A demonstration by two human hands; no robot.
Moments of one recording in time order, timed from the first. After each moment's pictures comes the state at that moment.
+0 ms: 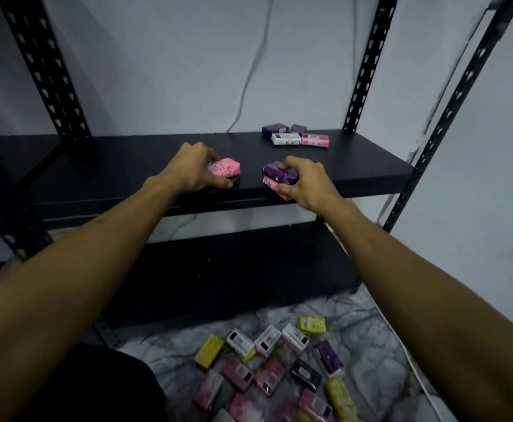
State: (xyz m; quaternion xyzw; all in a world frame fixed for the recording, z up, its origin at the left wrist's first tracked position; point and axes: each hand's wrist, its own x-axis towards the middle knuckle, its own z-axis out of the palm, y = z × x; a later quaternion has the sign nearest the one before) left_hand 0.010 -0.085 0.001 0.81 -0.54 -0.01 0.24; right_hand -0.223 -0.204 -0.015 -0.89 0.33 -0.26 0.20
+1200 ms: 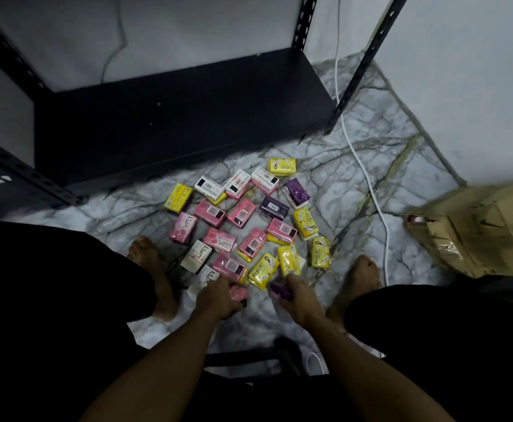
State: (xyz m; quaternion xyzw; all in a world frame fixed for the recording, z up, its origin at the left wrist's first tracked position) left_hand -0.275 0.154 -0.463 0.80 -0.39 -0.45 0.05; right_hand -0.492 0.065 -0.458 -0.72 0.53 0.02 0.44
